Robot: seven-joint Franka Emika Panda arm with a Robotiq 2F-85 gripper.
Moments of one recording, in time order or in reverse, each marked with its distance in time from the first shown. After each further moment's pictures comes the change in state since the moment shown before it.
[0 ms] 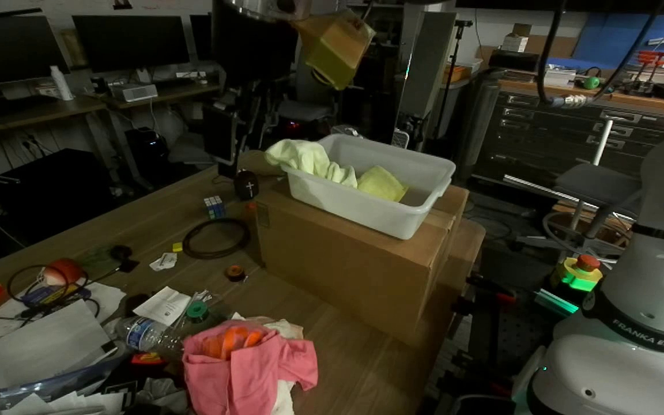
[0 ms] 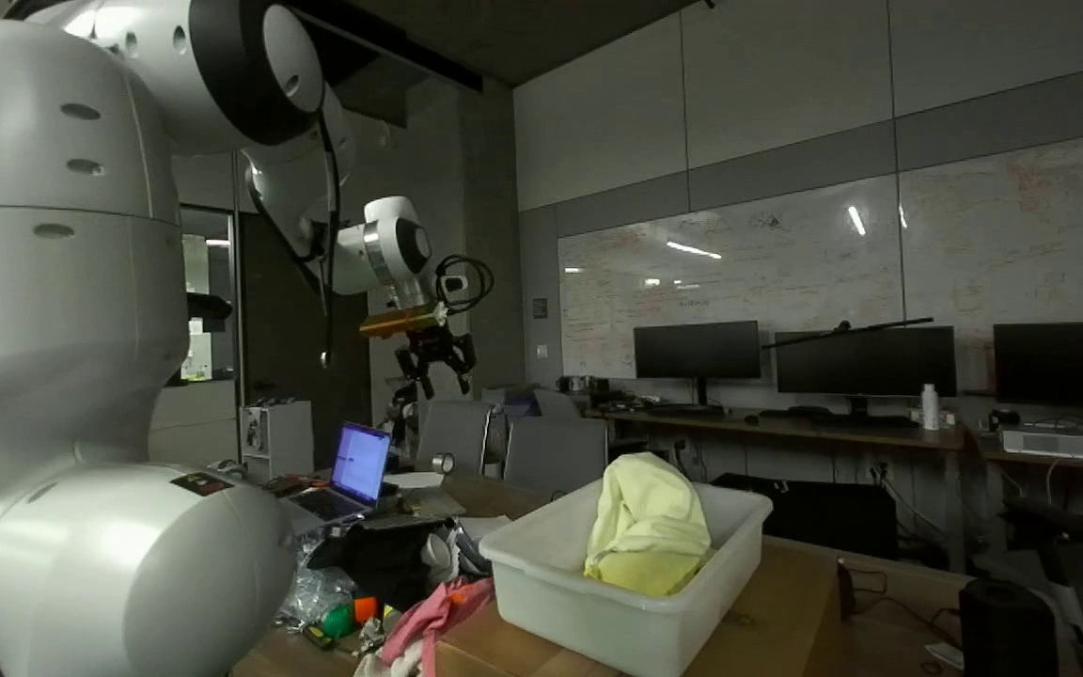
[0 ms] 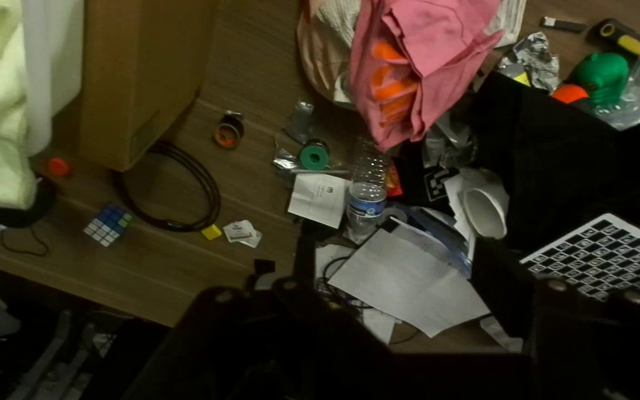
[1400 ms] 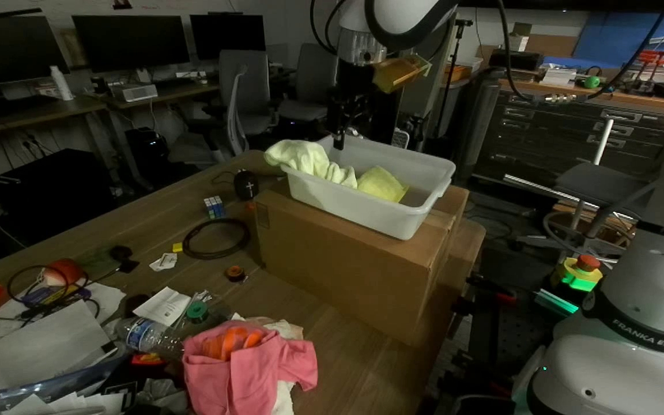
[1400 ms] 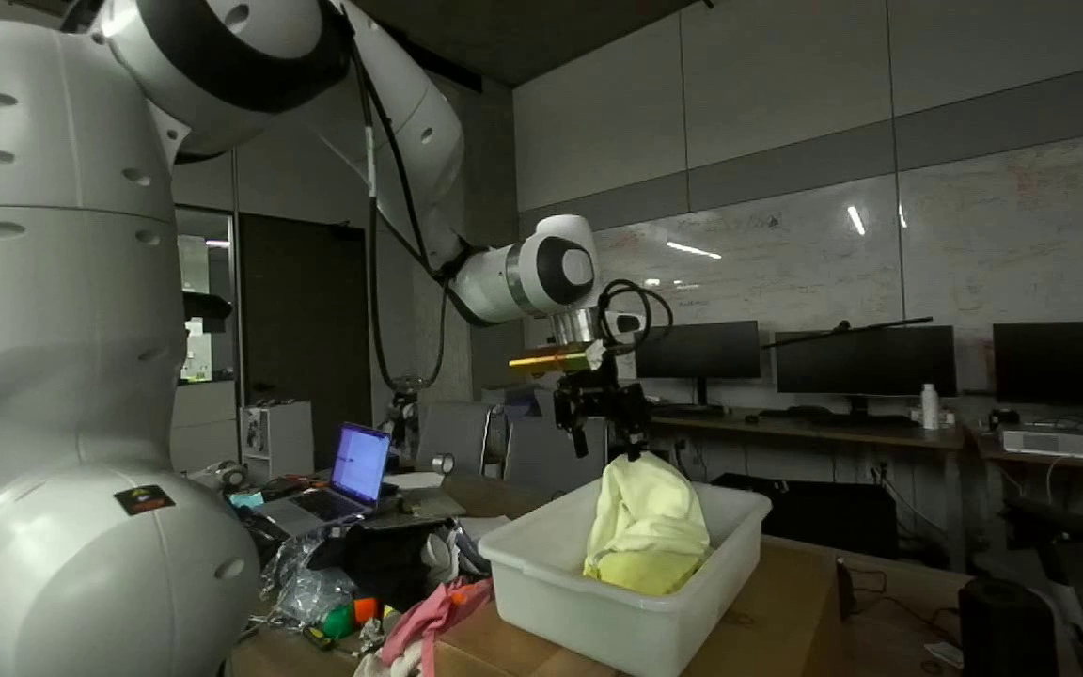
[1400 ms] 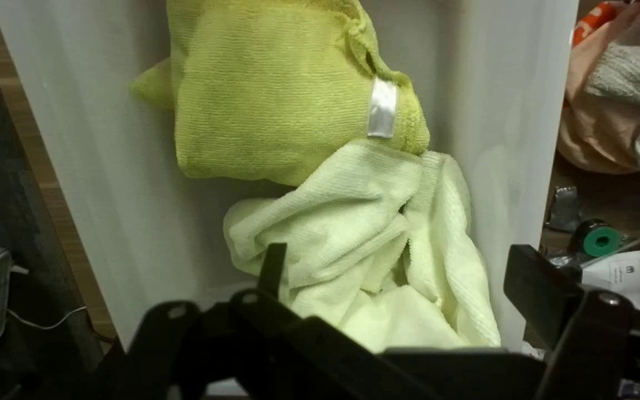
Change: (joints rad) arm -0.286 -0.006 -0.275 -0.163 0.079 -0.004 -0.127
